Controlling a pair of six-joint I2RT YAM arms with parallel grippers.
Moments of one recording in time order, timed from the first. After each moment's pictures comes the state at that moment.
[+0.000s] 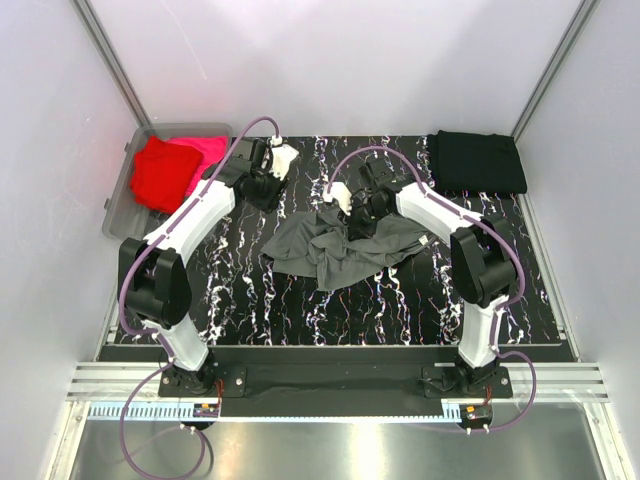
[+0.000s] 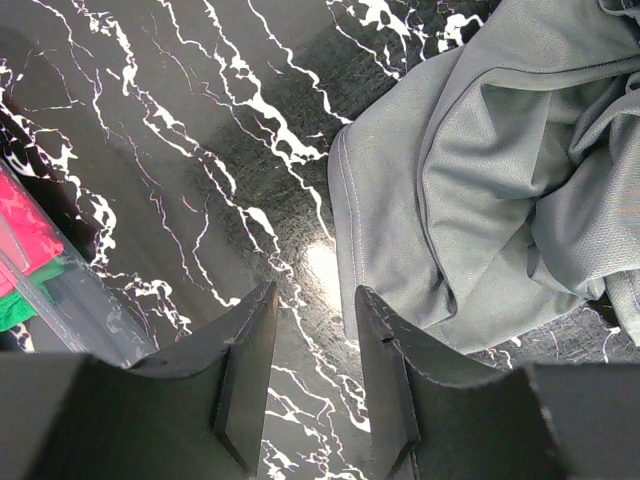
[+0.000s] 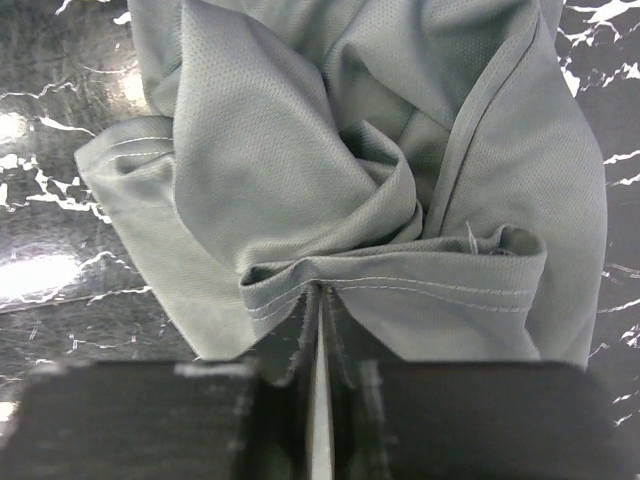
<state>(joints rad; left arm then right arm) -0.33 1.72 1.48 -0.66 0.12 0.29 0.49 1.94 1.50 -0.69 -0.54 -0.75</state>
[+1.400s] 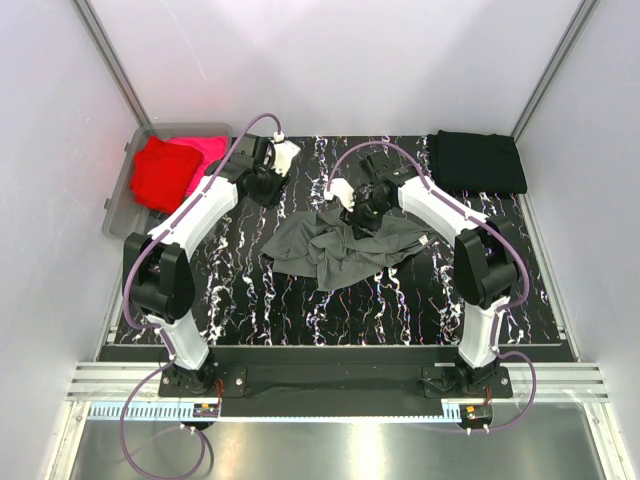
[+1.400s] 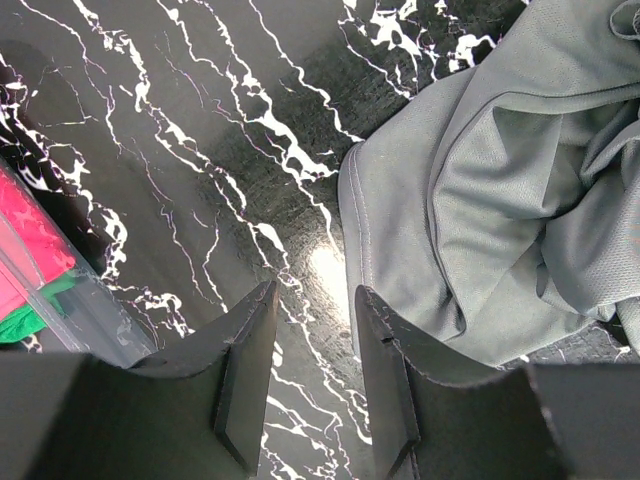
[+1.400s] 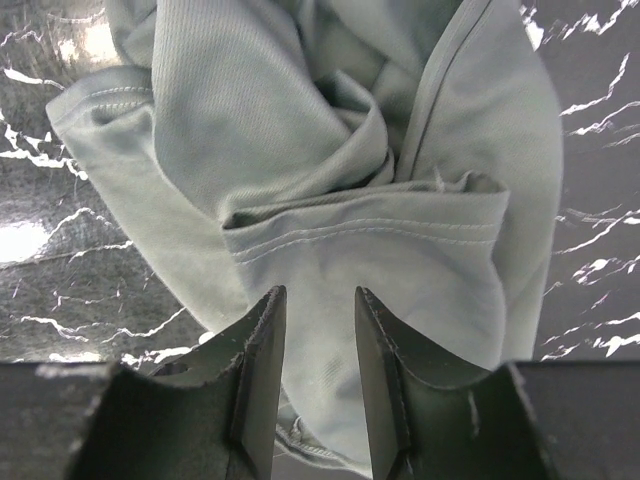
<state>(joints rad) -0.33 1.76 1.52 -0.65 0.11 0.29 0.49 1.93 1.58 -0.81 -0.43 -0.79</state>
